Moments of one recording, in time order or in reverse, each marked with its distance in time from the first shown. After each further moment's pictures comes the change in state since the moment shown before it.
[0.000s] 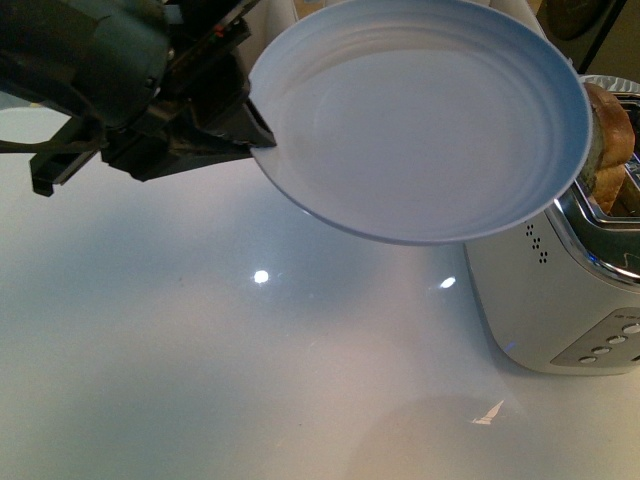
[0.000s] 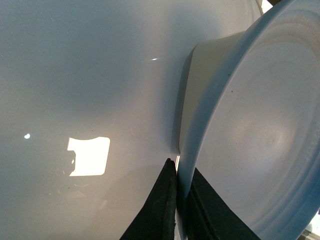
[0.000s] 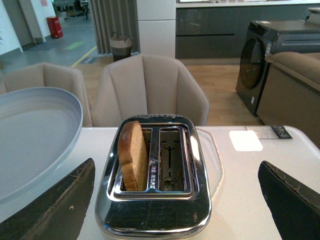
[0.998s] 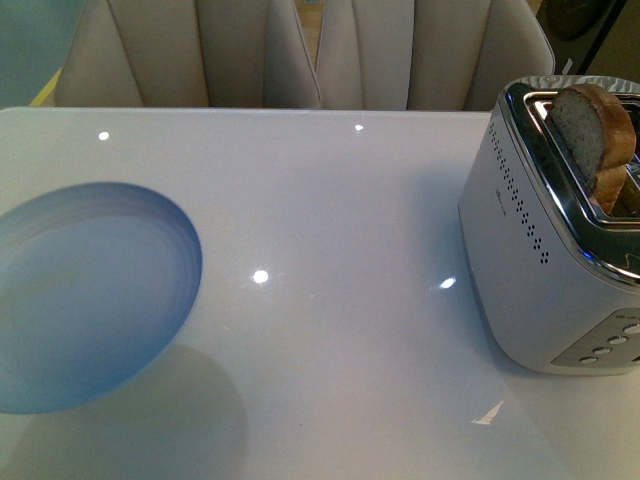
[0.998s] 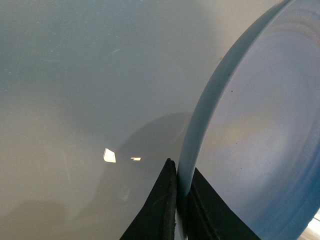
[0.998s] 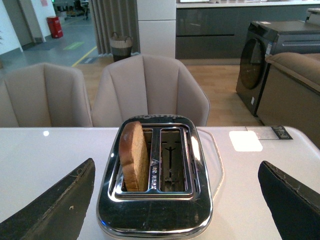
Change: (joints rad) left arm 0.825 0.249 -0.209 0.011 0.286 0.782; right arm 0.000 0.000 0.000 0.000 0.000 0.000
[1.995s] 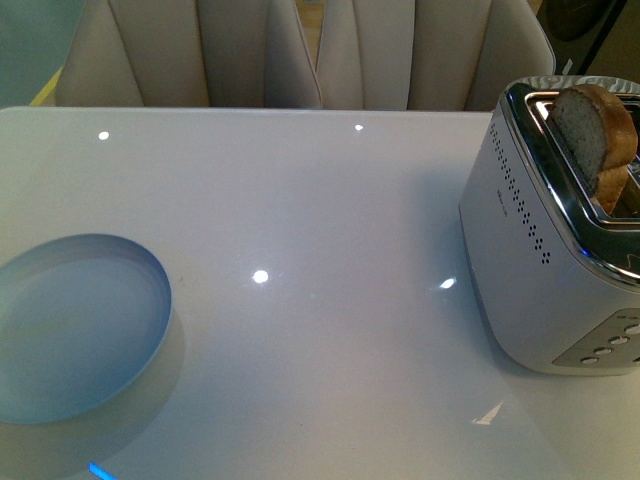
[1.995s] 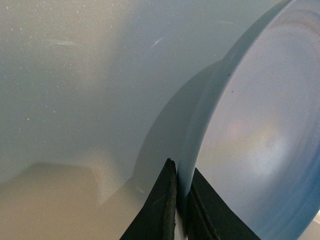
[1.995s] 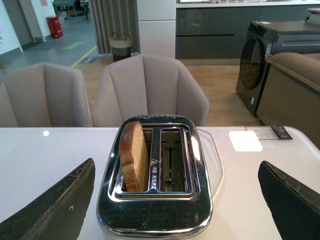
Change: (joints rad) left arm 0.092 0.422 0.298 -0.006 -0.008 0.200; right arm 0.000 0.000 0.000 0.000 0.000 0.000
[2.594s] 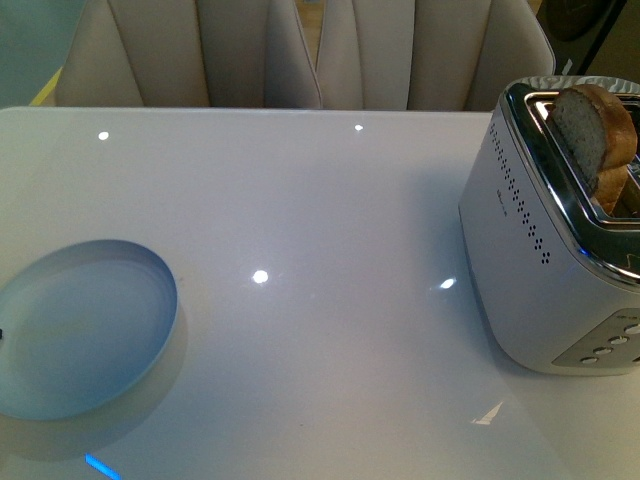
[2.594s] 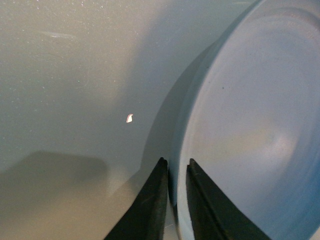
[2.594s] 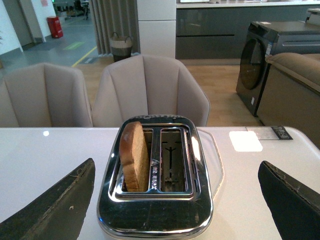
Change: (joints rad) left arm -0.006 0.042 0.029 -0.001 -0.008 0.026; right arm 0.000 0.000 0.000 0.000 0.000 0.000
